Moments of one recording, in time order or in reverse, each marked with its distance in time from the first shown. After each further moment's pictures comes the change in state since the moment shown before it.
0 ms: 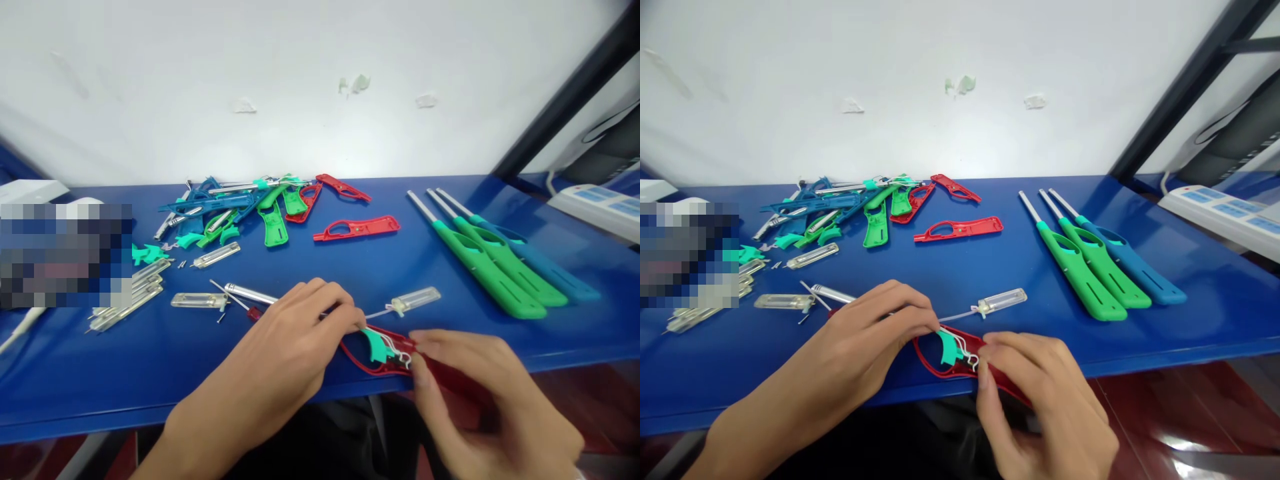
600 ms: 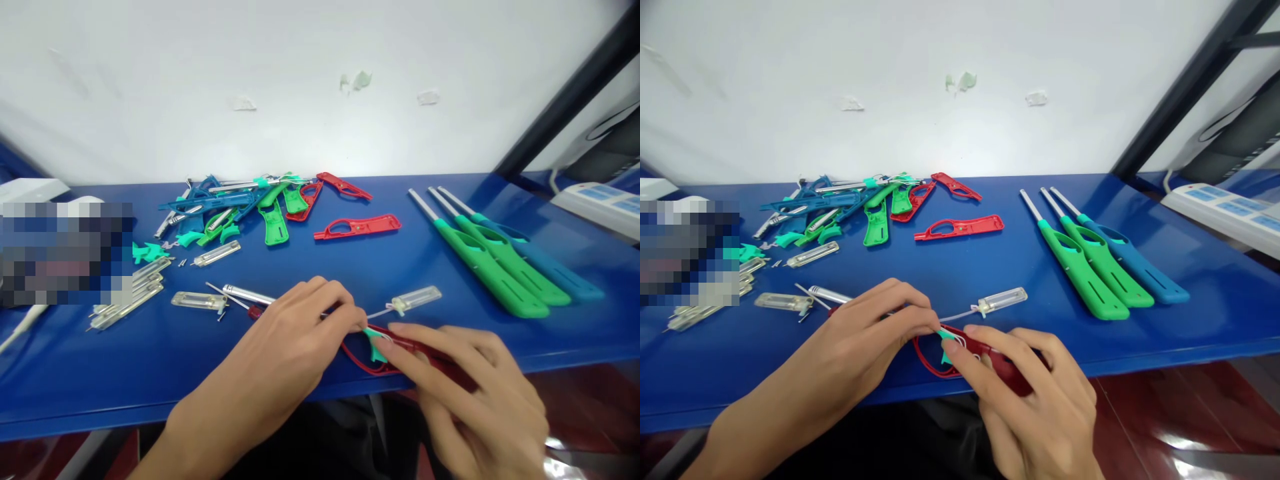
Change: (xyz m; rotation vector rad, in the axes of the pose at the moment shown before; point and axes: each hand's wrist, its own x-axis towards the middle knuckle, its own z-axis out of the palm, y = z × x) left_hand -0.001 -0.004 0.004 -0.044 -0.005 0.010; right_hand 0.002 0.004 -0.002 -0.100 -0.161 -0.131
